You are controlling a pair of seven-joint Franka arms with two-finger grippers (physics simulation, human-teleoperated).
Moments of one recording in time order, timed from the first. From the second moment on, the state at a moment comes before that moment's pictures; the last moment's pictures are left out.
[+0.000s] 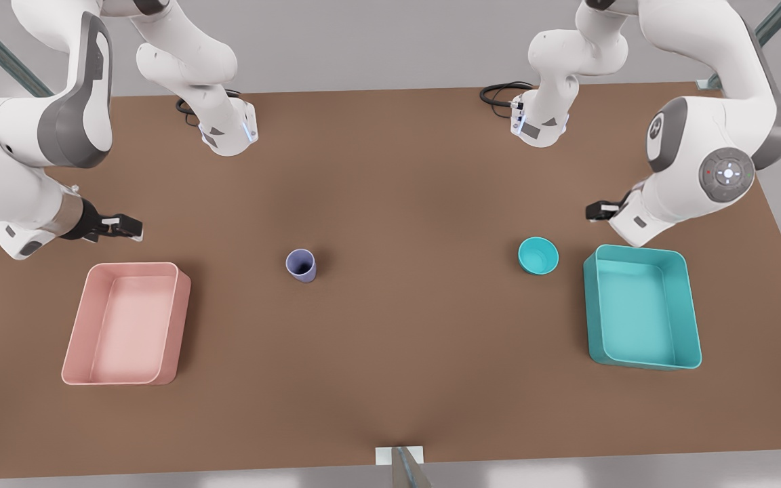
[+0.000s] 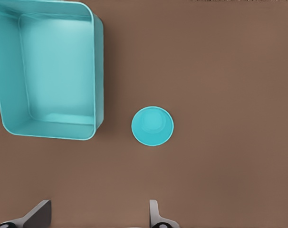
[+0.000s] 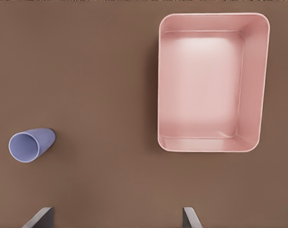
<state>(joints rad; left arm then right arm) -0.10 0.17 -0.04 -1.48 0.05 1.37 -0.06 -0.04 0.10 0.01 -1.53 0.03 1.49 -0.02</state>
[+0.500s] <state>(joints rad) -0.35 0.38 -0.04 -2.07 0.22 2.04 -0.08 0.36 0.28 0.02 -1.64 0.00 1.71 0.14</state>
